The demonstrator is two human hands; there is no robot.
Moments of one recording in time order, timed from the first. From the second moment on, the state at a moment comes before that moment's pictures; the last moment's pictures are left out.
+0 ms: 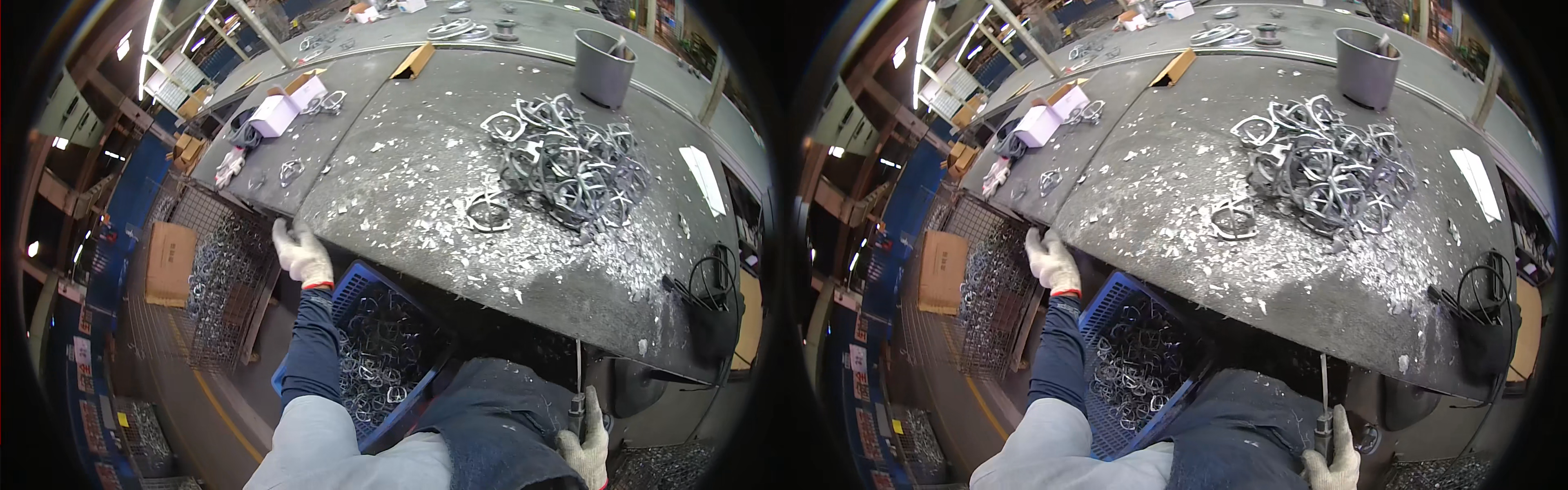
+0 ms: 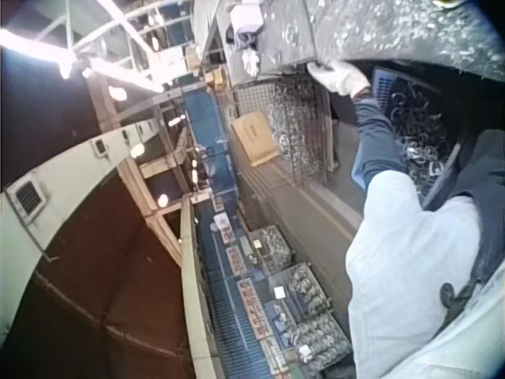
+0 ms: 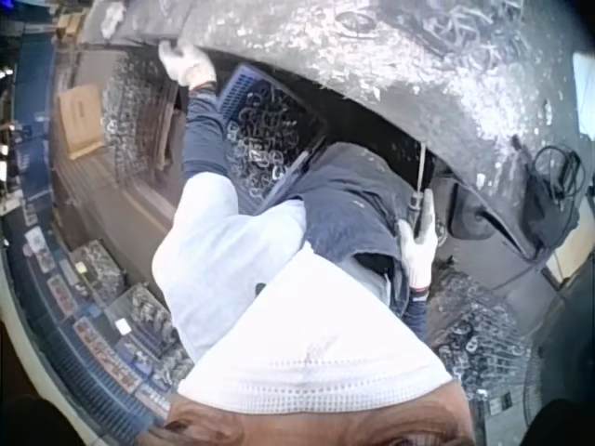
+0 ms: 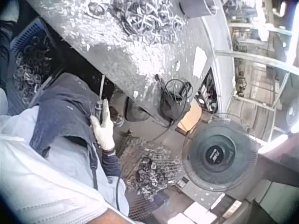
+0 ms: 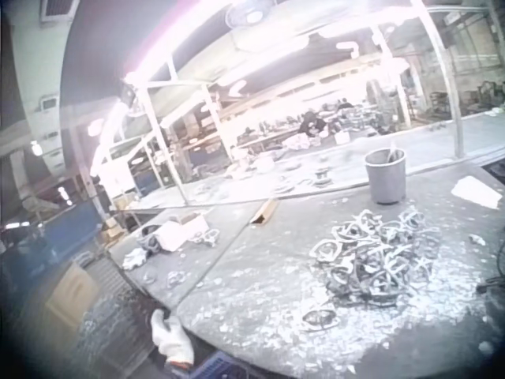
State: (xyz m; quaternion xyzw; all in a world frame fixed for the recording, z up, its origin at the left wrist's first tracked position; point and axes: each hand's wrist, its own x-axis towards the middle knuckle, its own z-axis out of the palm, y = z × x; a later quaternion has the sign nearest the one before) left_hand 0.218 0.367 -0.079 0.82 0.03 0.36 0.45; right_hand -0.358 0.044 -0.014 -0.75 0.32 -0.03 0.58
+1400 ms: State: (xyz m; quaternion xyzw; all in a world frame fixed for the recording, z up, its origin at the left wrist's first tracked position) left_hand 0.614 0.359 0.004 0.91 -0.11 0.22 0.34; right_hand -0.280 0.053 0.026 -0.77 0.36 0.13 0.51
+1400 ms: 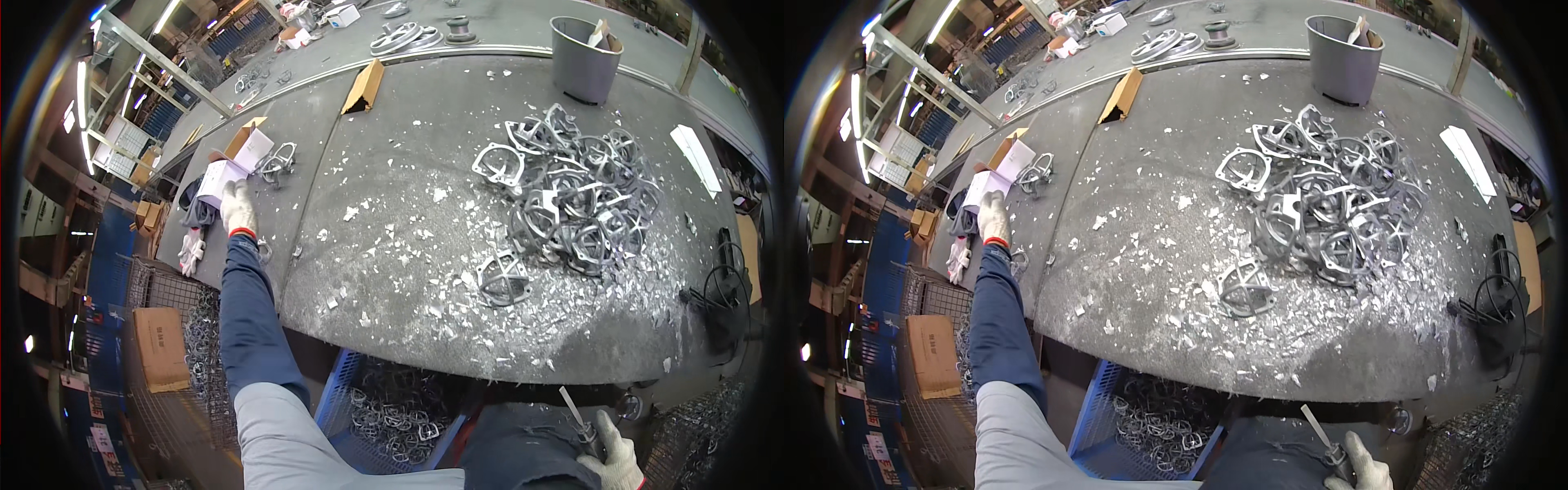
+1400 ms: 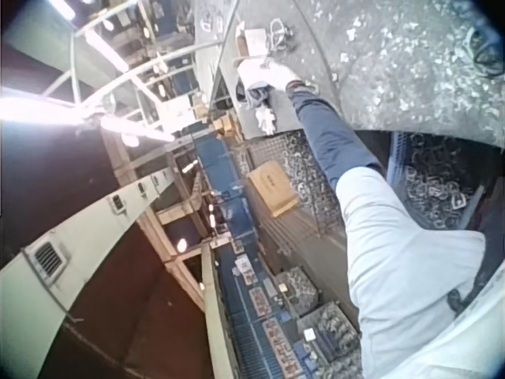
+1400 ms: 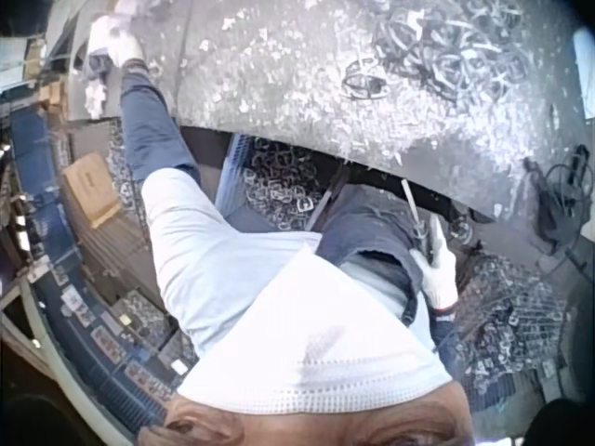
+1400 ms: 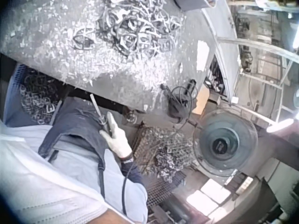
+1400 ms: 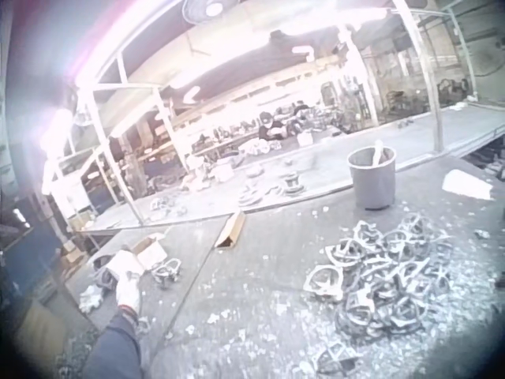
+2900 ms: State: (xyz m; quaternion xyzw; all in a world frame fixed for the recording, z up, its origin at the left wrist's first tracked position) left_hand -0.034 0.044 -0.015 0.66 -0.71 -0.04 0.24; right_hand -0.402 0.029 0.000 -0.85 0.38 -0.02 0.38
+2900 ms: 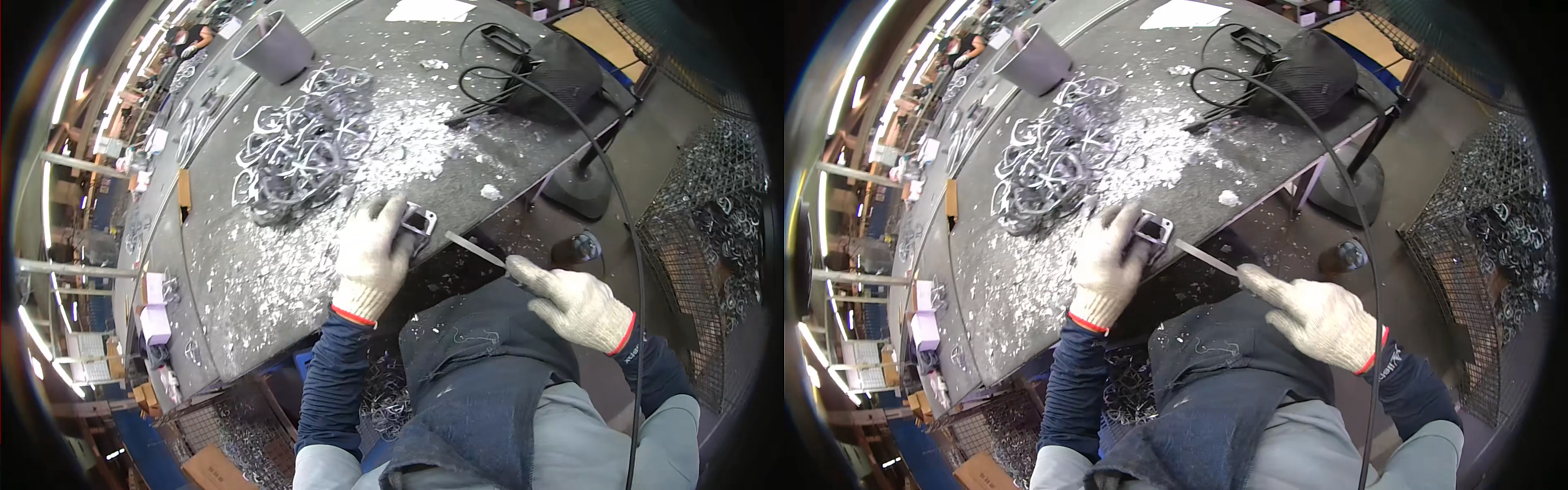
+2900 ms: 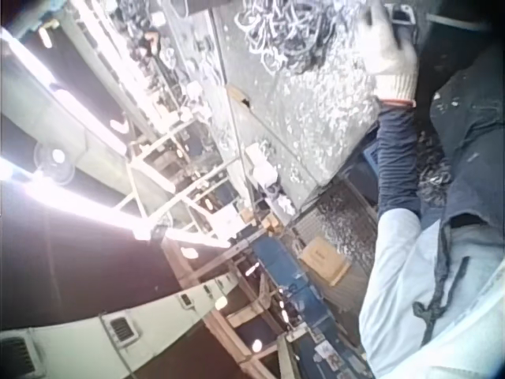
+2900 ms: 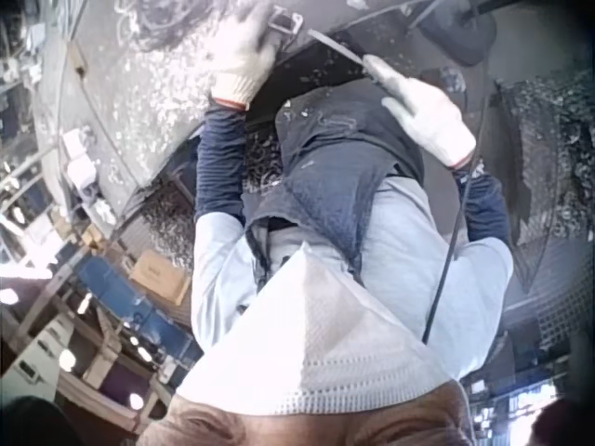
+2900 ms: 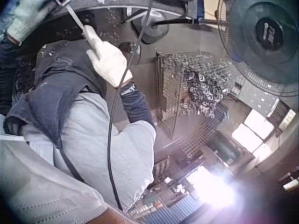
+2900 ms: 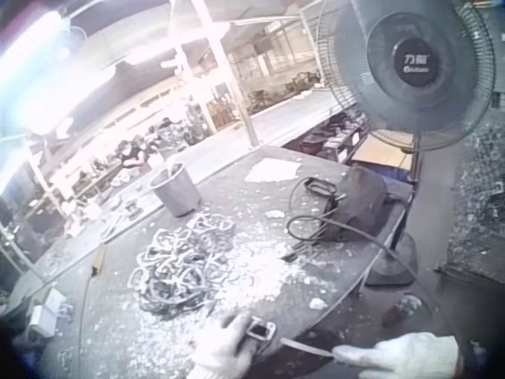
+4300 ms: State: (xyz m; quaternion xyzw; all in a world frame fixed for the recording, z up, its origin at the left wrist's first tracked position) left_hand -0.010 0.038 -0.014 0.64 -0.74 -0.10 0.18; right_hand -0.334 -0.047 0.016 -0.83 0.25 0.00 0.49
